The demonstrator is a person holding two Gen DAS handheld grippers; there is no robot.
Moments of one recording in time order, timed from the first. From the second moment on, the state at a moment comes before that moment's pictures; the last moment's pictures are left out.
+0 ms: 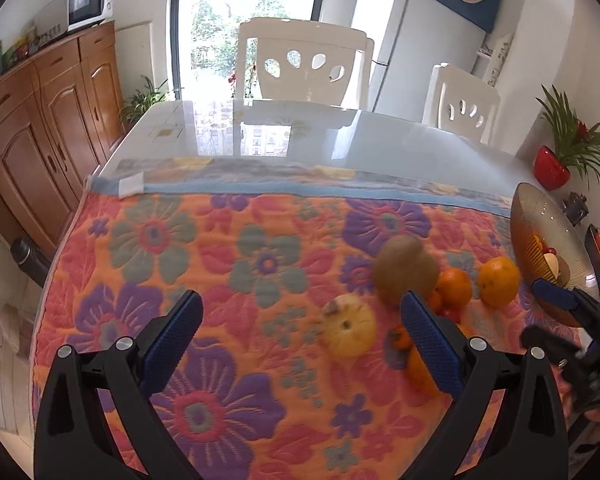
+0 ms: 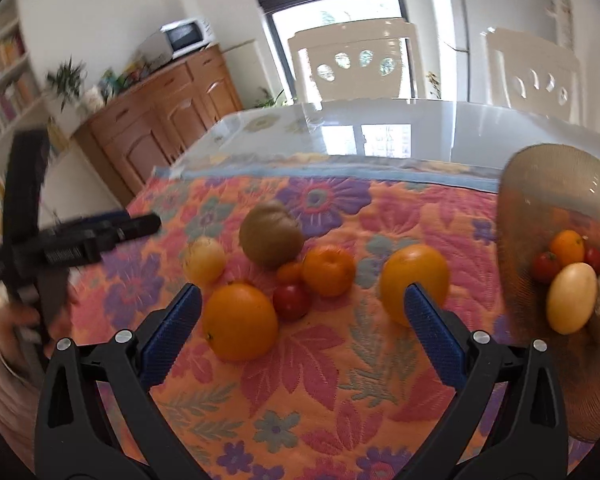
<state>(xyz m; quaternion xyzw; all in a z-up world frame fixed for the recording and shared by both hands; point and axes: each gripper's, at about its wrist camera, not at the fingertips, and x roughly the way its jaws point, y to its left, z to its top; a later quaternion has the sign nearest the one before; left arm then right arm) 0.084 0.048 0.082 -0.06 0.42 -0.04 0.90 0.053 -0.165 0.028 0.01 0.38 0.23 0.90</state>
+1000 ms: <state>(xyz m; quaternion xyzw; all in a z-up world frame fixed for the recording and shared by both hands) 0.105 0.010 0.004 0.05 0.45 -0.06 0.89 0.070 -0.094 -0.041 -0.12 0.42 0.23 0.87</state>
